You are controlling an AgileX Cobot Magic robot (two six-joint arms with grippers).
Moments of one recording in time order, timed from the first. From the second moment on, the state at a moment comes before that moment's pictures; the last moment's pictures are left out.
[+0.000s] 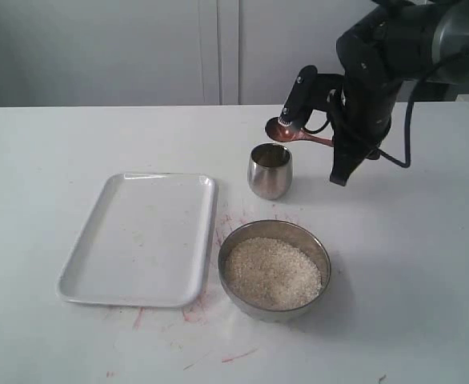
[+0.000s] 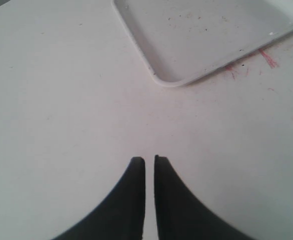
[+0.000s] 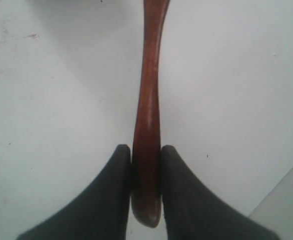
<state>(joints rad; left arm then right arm) -0.13 0.00 -0.02 0.00 0.39 0.24 0.24 1.91 -1.48 -0.44 0.85 -0.47</state>
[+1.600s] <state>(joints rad) -0.13 0.00 -0.02 0.00 0.39 0.24 0.55 1.73 -1.38 0.96 0.55 0.06</state>
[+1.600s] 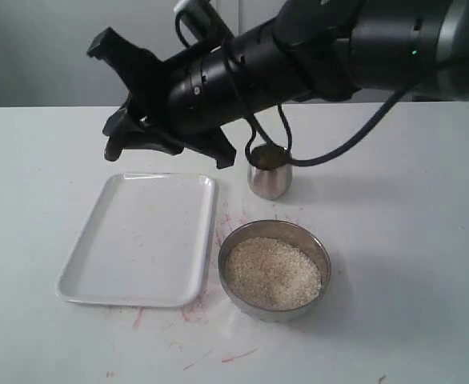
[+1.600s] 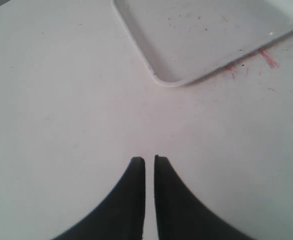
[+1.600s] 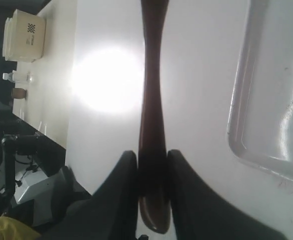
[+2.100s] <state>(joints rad) -0.13 0.00 -0.02 0.00 0.39 0.24 0.64 1.88 -1.37 0.95 0.43 0.09</state>
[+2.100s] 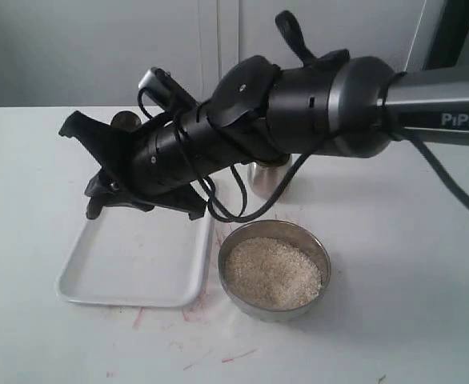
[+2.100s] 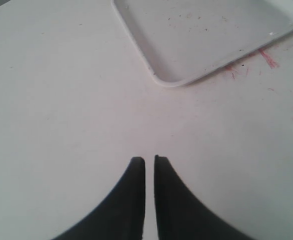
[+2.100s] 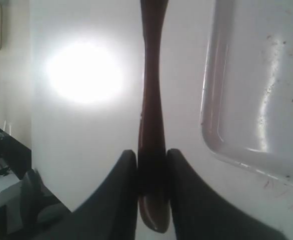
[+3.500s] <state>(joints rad) -0.13 0.00 -0.02 0.00 0.39 0.24 0.65 2.10 -1.37 0.84 0.38 0.14</state>
